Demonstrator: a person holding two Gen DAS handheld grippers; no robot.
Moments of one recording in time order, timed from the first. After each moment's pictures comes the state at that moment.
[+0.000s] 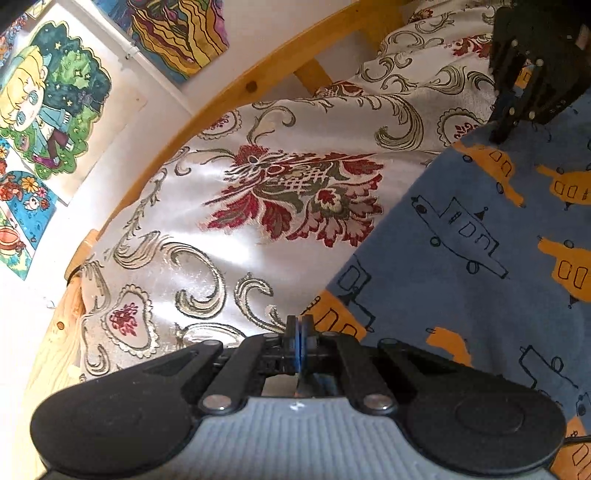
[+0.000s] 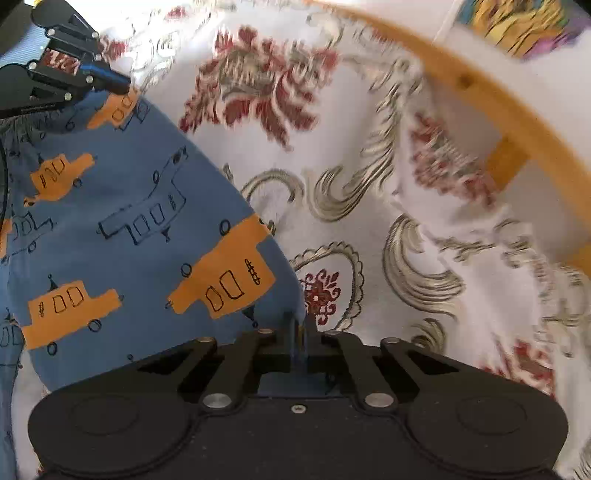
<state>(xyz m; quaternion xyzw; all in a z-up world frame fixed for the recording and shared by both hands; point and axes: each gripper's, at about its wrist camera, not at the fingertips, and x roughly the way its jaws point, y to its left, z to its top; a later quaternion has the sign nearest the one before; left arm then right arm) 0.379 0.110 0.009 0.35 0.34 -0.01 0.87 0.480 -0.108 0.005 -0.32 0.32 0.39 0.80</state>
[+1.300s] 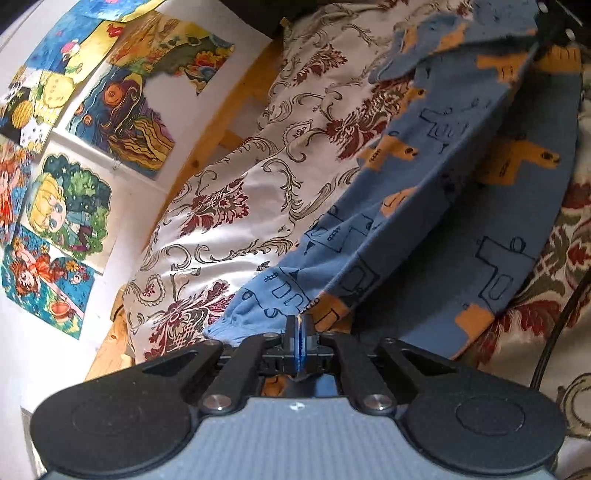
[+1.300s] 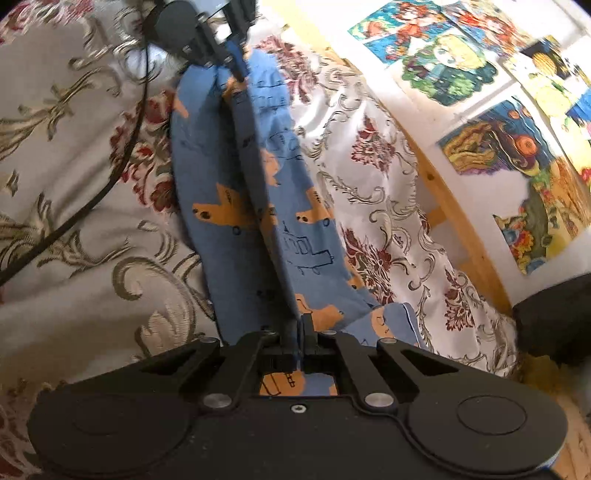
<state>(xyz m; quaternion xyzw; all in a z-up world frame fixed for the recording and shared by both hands) 0.113 0.067 -0.044 0.51 0.24 -0.05 0.83 0.047 -0.131 -0.048 -0.45 0.16 0.24 0.84</state>
